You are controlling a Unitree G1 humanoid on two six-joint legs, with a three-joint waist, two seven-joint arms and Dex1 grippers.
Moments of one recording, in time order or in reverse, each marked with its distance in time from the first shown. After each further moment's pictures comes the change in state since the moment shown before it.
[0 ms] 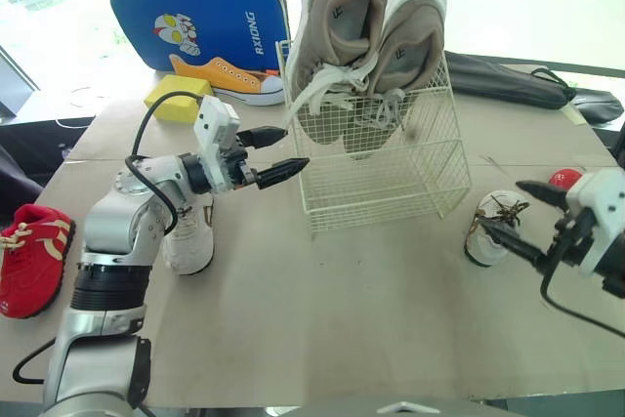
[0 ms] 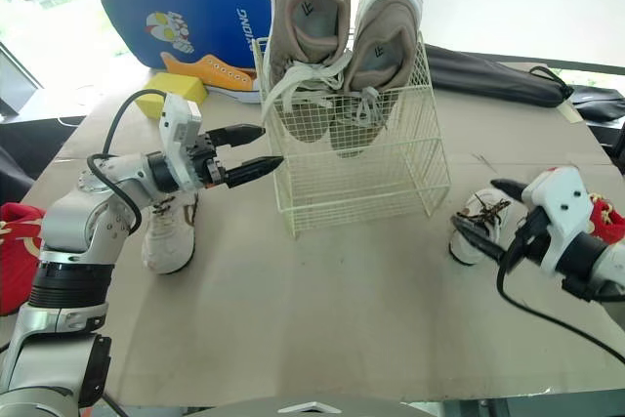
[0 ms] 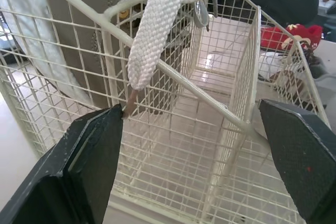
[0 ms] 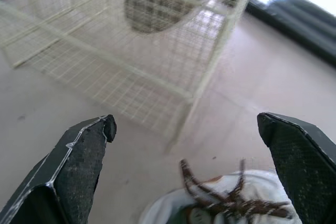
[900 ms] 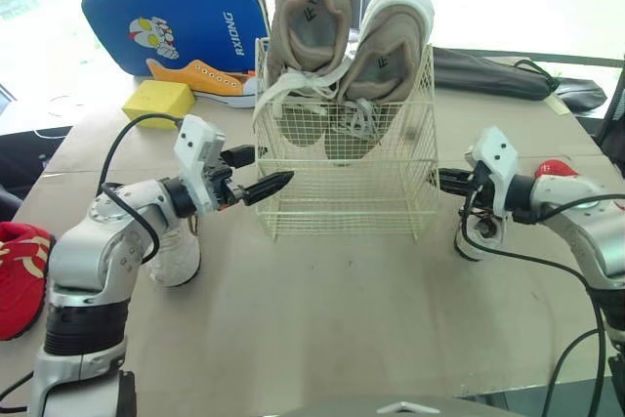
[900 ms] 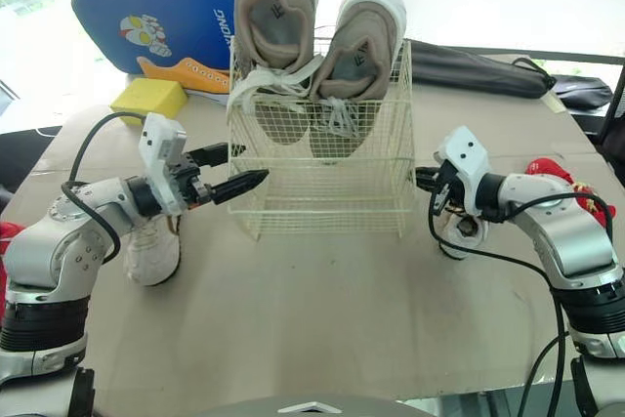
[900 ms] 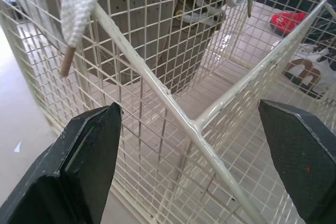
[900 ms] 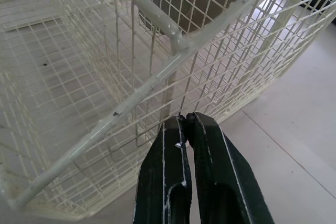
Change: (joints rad) left arm 0.193 0.018 0.152 -0.259 -0.053 0.241 0.171; right arm -0.470 0.090 0.500 0.325 -0.270 -0.043 0.180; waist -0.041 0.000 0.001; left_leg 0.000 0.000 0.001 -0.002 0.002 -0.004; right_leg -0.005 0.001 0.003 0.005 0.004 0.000
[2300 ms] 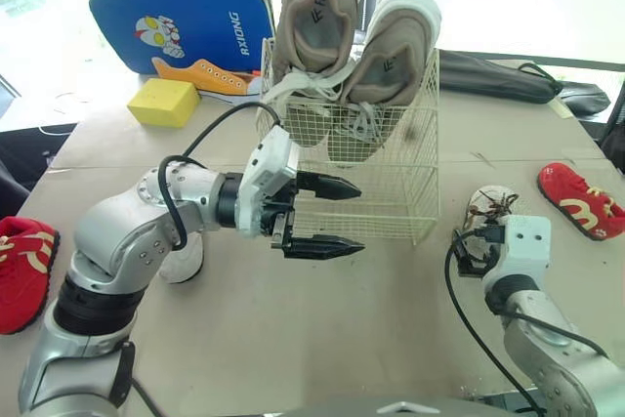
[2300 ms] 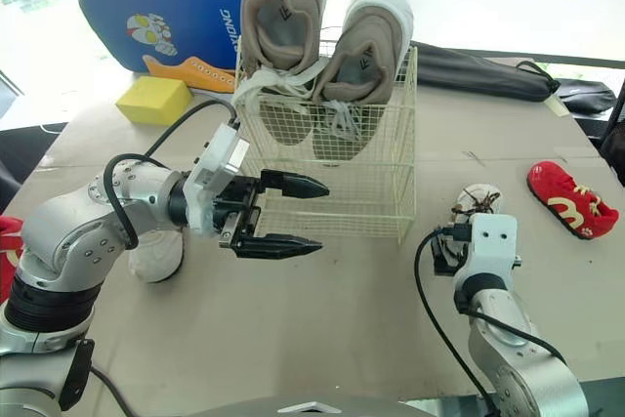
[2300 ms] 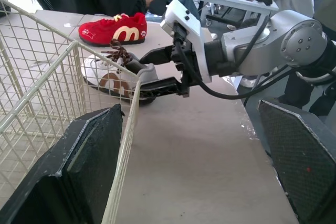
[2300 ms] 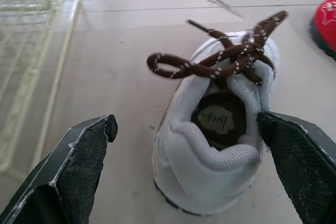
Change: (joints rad) left arm -0.198 0.060 -0.273 -0.214 -0.223 0.074 -0.260; right arm 0.561 0.553 -0.042 -0.494 -0.102 0.240 -1.126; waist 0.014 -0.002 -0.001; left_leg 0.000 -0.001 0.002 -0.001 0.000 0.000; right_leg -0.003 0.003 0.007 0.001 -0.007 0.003
